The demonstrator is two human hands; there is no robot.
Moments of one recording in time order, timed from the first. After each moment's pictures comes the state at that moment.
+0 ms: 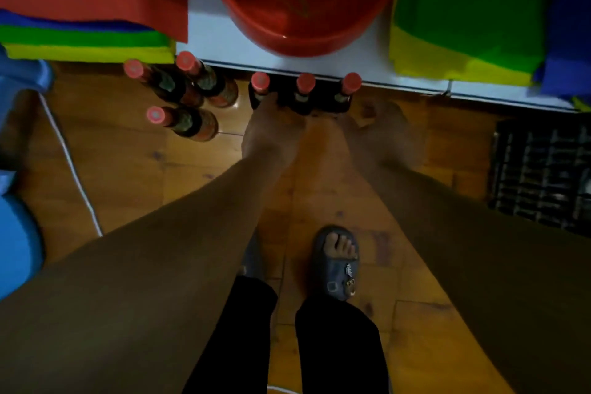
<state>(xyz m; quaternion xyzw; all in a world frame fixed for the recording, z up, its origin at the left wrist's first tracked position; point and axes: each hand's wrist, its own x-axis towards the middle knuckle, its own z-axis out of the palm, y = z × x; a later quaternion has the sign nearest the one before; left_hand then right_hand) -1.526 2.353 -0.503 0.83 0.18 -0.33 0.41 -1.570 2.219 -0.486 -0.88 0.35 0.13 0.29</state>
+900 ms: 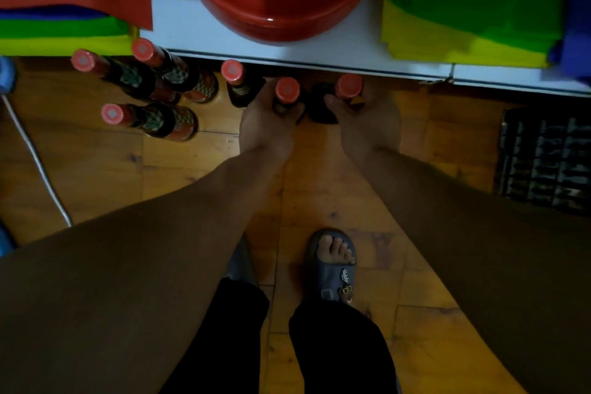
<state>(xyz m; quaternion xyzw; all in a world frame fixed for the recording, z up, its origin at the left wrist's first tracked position) -1.531 2.327 -0.541 0.83 0.16 -0.26 0.47 -1.561 2.202 -0.514 -0.81 0.35 0.08 0.45</state>
